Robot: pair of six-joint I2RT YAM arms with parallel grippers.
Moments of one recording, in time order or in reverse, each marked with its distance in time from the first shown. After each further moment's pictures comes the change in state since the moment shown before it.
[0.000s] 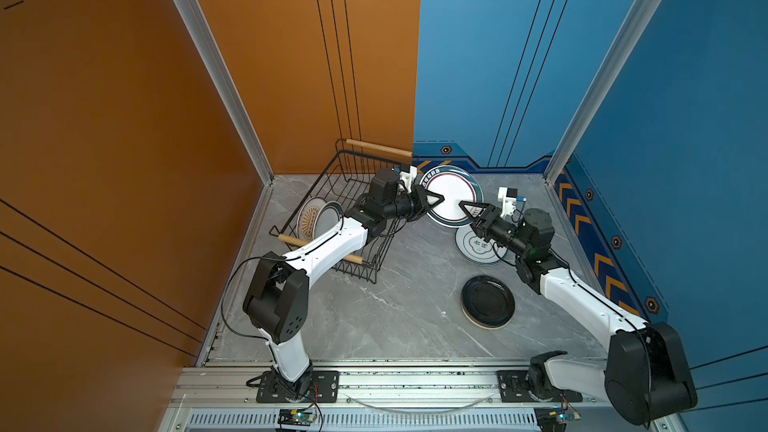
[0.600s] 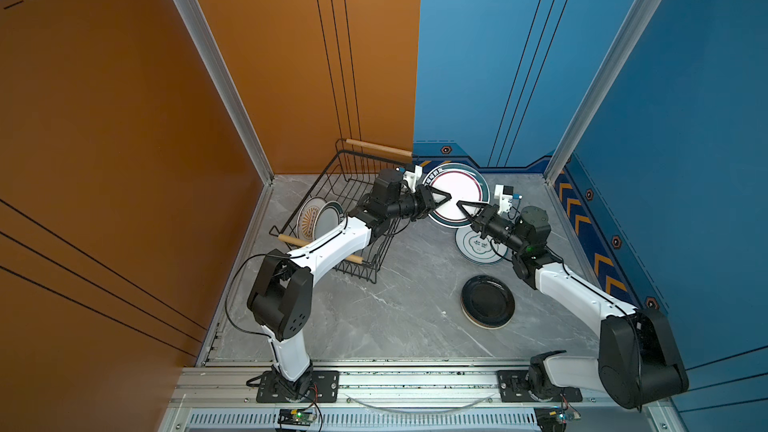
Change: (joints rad) left arm -0.013 0.023 0.016 0.037 0.033 -0.010; right arm -0.002 0.057 0.016 0.070 -0.038 0.036
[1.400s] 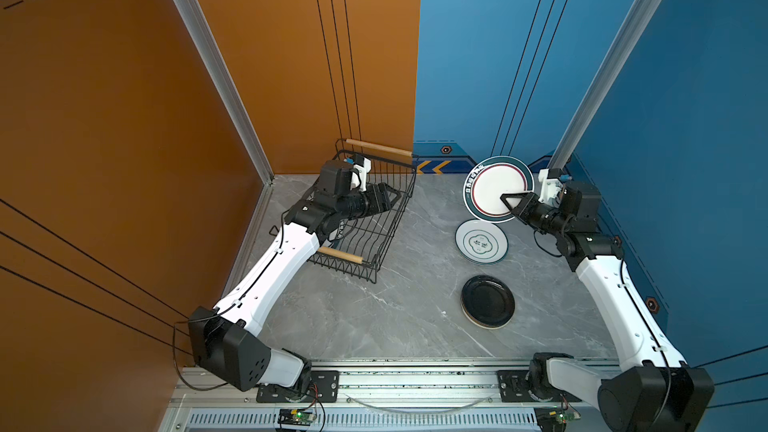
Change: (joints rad) left arm 0.211 -0.371 0.000 -0.663 -0.222 0.488; right arm -0.266 -0.154 0.365 -0.933 0.115 -0.606
